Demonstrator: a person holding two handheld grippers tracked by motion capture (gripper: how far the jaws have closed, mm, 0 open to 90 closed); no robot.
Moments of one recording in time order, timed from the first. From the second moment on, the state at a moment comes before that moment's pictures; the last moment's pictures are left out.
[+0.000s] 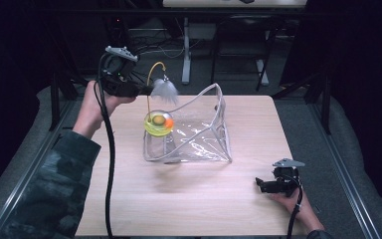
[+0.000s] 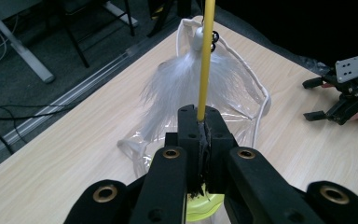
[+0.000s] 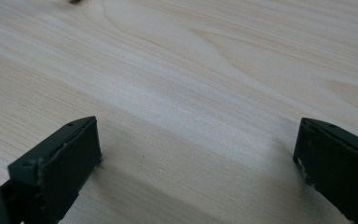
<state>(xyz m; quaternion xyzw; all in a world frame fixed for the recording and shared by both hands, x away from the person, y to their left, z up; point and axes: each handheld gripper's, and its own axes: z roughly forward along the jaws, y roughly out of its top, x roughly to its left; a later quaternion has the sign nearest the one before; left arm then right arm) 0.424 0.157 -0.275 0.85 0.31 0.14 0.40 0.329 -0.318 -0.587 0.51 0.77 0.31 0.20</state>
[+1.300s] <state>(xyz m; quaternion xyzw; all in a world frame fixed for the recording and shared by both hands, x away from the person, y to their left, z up) 0.456 0.110 -0.371 0.86 0.30 0.10 0.40 0.328 -0.318 -0.587 0.51 0.77 0.31 0.20</state>
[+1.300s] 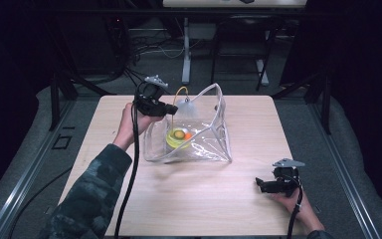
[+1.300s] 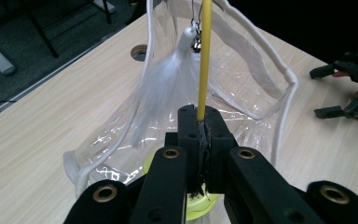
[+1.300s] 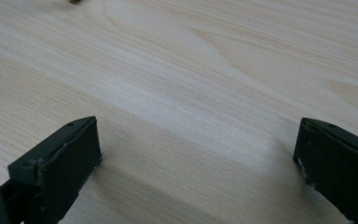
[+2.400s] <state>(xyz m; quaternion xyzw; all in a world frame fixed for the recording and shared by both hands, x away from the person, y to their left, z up) 0.467 0.104 -0.418 0.86 0.33 0.09 0.38 0.328 -0.318 -0.587 0.51 0.78 0.31 0.20</state>
